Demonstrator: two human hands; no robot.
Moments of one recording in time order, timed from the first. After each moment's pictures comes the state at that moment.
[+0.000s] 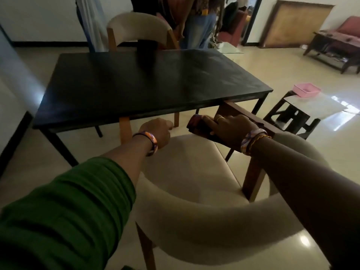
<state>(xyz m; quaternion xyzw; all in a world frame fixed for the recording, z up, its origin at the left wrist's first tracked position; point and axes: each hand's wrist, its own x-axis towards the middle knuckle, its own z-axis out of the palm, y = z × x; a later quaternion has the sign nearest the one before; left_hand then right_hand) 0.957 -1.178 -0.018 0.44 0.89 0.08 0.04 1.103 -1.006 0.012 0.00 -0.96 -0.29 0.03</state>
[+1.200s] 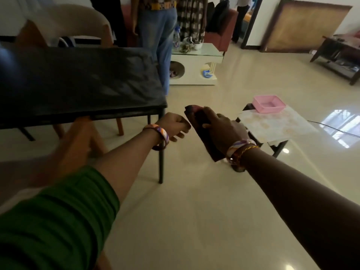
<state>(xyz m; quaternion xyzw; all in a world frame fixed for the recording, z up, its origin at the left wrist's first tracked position) 1.164 -0.523 -0.028 0.28 0.79 0.45 0.31 1.285 -0.400 -0.007 -0.15 -0.99 0.00 0.09</state>
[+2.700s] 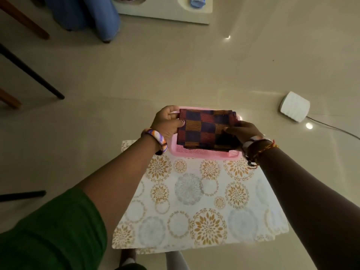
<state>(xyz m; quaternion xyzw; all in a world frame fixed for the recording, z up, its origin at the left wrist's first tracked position) 0.981 0.339 -0.249 -0.11 0.70 0.63 0.32 1.060 0.530 -0.251 -0.46 -0.63 0.62 -0.10</state>
